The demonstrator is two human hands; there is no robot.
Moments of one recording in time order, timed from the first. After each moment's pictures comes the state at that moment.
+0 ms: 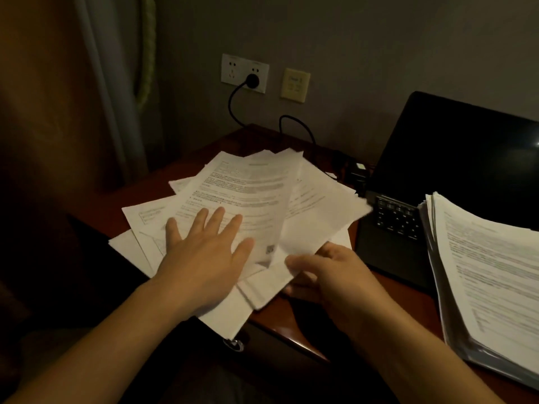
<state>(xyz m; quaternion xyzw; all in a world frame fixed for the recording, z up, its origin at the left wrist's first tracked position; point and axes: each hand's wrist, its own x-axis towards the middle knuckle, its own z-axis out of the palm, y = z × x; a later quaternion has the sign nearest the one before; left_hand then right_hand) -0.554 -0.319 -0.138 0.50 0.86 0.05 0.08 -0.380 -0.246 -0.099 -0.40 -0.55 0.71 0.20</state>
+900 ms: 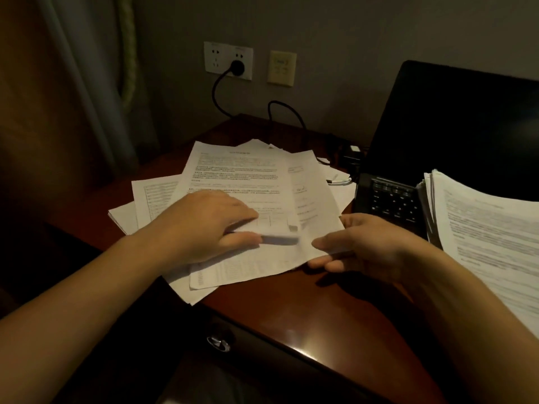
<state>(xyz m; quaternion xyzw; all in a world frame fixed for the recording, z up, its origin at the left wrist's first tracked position) -0.575 -0.281 -0.110 0.70 0.71 0.06 -0.06 -0.345 -0.171 -0.082 -0.43 -0.60 0.67 0.07</state>
